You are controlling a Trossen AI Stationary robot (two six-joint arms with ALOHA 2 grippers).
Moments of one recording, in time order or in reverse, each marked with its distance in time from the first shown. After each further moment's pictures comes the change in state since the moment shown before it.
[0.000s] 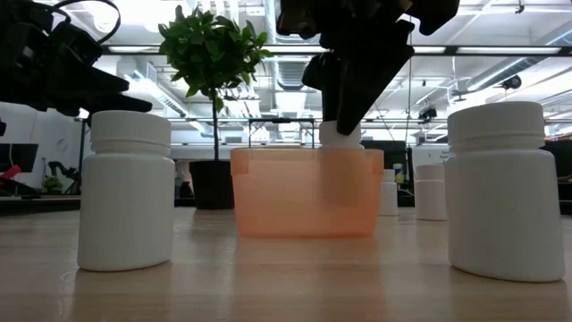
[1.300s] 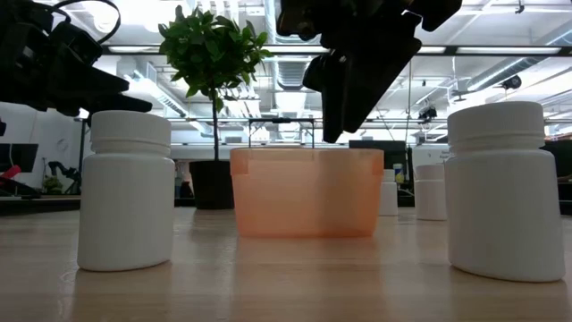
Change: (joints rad) left arm 0.000 0.000 0.000 0.000 0.000 0.000; right arm 0.000 0.003 0.000 0.001 -0.029 0.009
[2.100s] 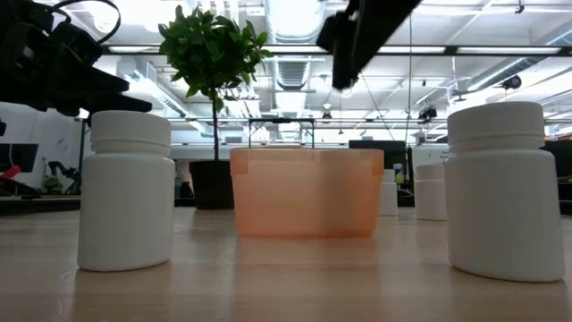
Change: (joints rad) left arm 0.000 0.000 0.000 0.000 0.000 0.000; right arm 0.000 -0.136 0.011 -0.060 0.008 0.017
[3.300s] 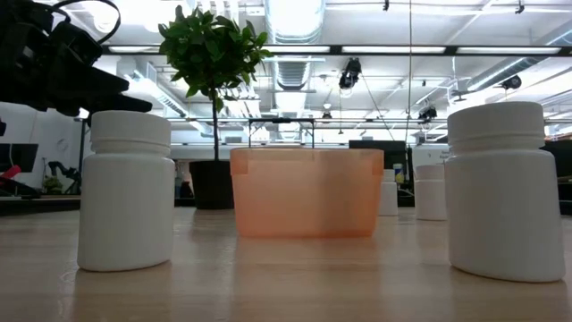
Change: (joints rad) left arm 0.000 0.000 0.000 0.000 0.000 0.000; right arm 0.209 -0.138 -0.003 0.094 0.028 0.366
